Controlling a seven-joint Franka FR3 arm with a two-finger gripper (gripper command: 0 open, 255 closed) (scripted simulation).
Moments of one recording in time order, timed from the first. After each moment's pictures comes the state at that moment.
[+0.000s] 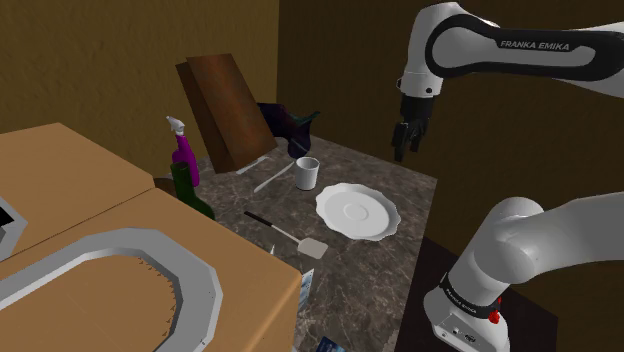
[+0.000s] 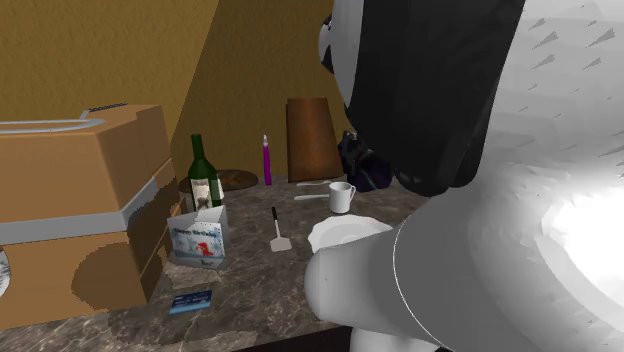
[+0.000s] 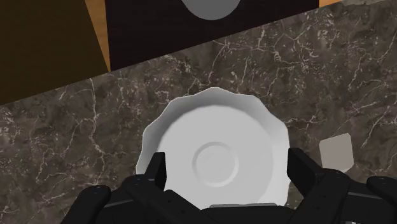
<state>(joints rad) -0.01 -0.75 -0.05 -2.41 -0.03 1.53 -0.03</state>
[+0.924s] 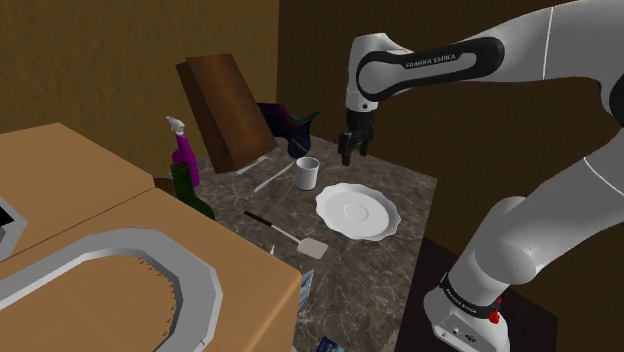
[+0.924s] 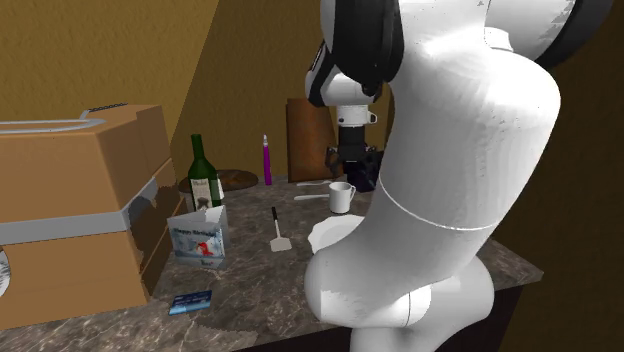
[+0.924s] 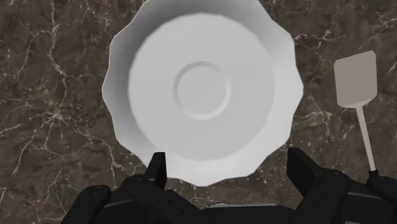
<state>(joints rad) 0.02 -0.33 0.00 -2.28 -0.02 1.85 0.02</state>
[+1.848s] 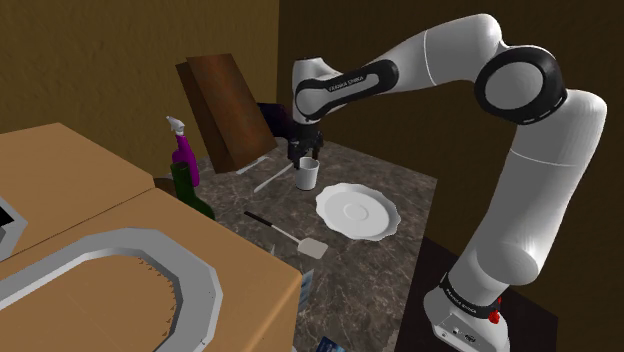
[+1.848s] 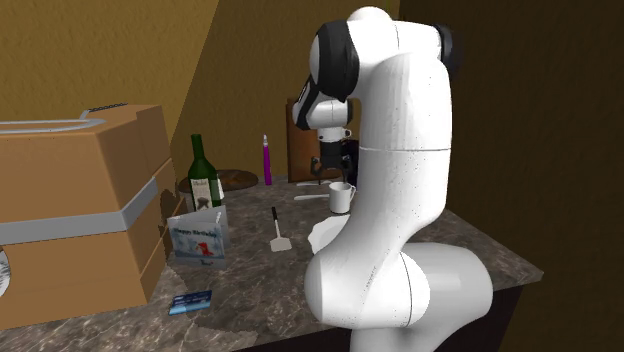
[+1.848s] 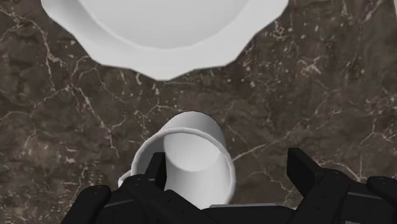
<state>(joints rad) 0.06 0.19 0.05 -1.90 -0.07 2.02 0.11</state>
